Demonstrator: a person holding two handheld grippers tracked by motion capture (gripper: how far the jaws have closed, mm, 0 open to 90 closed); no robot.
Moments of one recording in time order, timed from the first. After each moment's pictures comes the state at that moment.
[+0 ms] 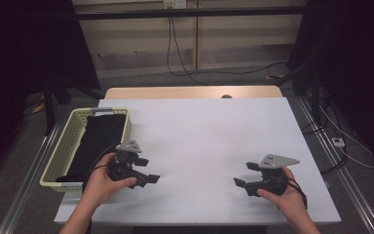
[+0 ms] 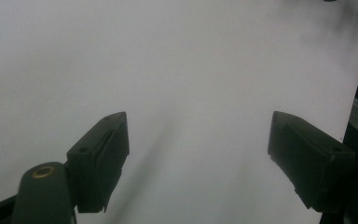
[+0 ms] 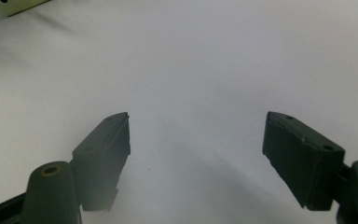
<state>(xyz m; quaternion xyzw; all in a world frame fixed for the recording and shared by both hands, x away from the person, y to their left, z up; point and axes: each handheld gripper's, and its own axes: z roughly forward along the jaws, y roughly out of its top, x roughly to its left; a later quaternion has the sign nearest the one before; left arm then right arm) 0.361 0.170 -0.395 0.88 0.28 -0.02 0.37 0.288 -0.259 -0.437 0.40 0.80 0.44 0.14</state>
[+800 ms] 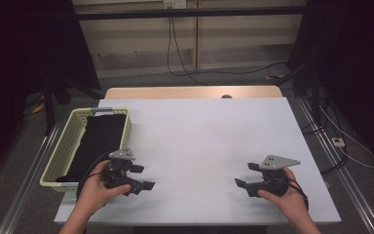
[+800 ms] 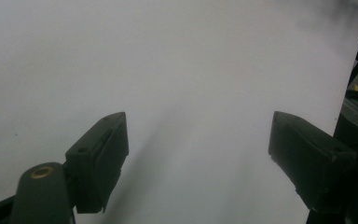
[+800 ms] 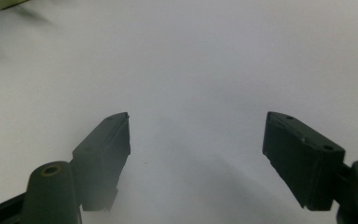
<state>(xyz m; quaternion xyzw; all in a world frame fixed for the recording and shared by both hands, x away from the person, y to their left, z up) 0.348 0.188 -0.406 0.88 0.29 -0.03 0.38 0.286 -0.260 -0.437 0.40 0.80 0.43 0.14</state>
